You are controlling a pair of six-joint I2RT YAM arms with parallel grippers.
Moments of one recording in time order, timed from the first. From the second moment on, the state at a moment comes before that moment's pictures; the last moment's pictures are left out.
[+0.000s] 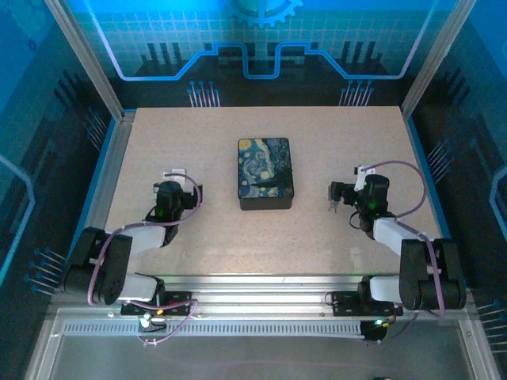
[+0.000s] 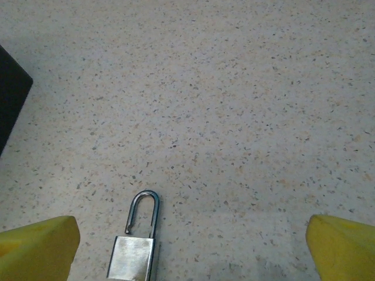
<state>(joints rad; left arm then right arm) -0.16 1.39 0.36 0.56 -0.26 -0.03 -0.02 1.32 0.43 0.34 -0.04 0.08</state>
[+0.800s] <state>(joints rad) -0.05 1.55 0.36 0.84 -0.09 -0.05 0.05 1.50 0.44 0.63 -0.08 -0.06</state>
